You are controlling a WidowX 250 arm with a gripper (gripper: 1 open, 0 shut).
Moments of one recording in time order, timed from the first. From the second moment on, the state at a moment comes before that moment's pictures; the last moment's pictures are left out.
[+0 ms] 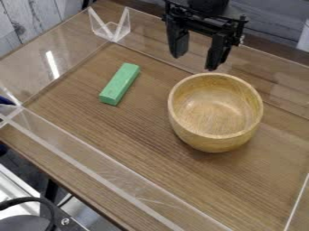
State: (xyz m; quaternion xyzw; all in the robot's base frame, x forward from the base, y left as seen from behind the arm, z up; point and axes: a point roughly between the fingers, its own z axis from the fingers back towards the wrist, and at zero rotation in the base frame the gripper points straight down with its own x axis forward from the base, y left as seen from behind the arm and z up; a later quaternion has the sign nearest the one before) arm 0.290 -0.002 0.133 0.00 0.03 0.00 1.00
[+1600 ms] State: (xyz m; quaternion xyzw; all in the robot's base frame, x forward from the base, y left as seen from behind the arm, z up) arm 0.270 0.126 0.064 0.02 0.05 0.08 1.00
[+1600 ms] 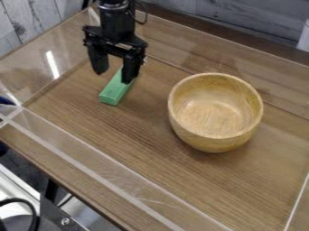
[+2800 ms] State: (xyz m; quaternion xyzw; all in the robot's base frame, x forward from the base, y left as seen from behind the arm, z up) arm 0.284 0.140 0.051 0.03 0.04 0.10 0.99
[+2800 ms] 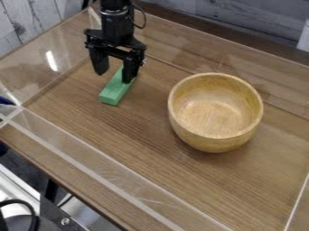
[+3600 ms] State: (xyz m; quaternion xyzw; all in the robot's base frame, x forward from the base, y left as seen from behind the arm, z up) arm 0.286 0.141 0.051 0.03 0.03 0.10 0.99
